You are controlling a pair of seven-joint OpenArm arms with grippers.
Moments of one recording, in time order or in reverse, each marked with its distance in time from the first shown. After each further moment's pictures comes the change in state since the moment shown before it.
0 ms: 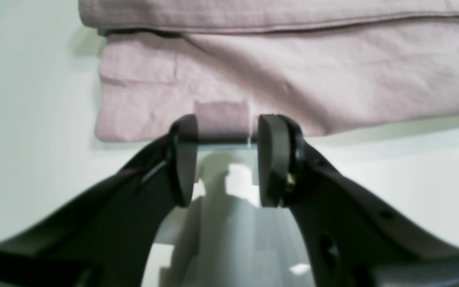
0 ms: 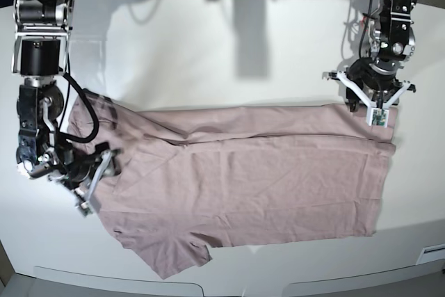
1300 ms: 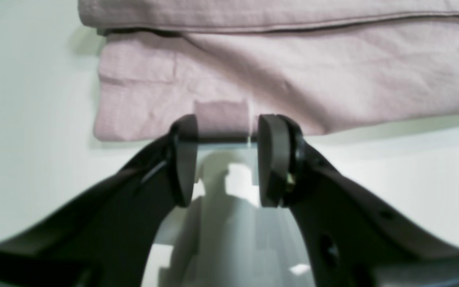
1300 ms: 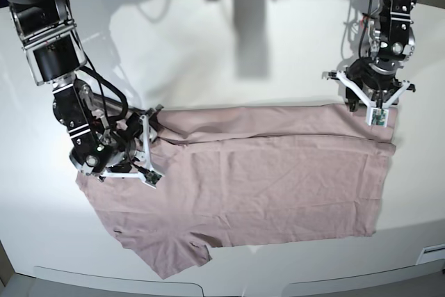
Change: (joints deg) left arm 0.0 0.0 0.0 0.0 0.0 0.0 0.0; right arm 3.0 1.2 -26.4 -4.7 -14.2 1.0 5.9
